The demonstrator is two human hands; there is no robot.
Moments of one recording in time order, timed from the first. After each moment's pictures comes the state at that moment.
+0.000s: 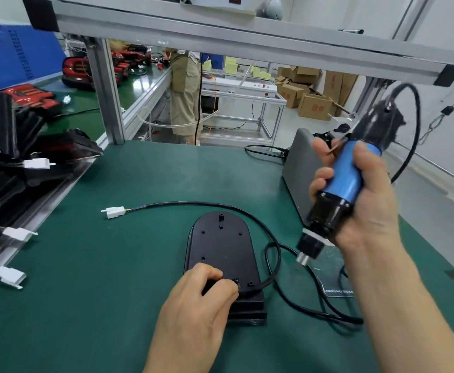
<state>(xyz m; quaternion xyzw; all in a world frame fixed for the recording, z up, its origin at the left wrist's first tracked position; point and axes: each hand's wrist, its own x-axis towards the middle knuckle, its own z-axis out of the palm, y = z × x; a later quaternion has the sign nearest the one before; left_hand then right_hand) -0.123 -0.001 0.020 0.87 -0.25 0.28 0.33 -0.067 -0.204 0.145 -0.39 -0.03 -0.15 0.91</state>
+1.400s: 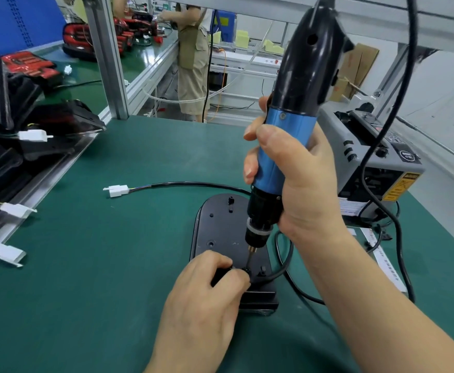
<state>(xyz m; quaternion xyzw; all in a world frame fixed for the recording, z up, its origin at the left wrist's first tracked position) -0.123 -0.004 0.016 0.87 -0.22 0.27 0.34 -0.056 -0.120 0.144 -0.59 -0.15 -0.16 0.78</state>
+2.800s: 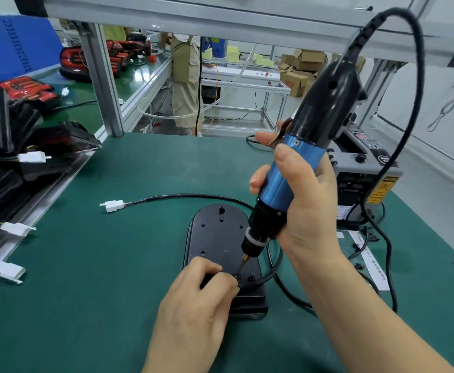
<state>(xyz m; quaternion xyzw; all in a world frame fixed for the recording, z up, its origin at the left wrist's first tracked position) -0.127 -0.004 0.026 0.88 -0.22 0.24 0.35 -0.069 -0.141 0.131 -0.56 -0.14 -0.24 0.78</state>
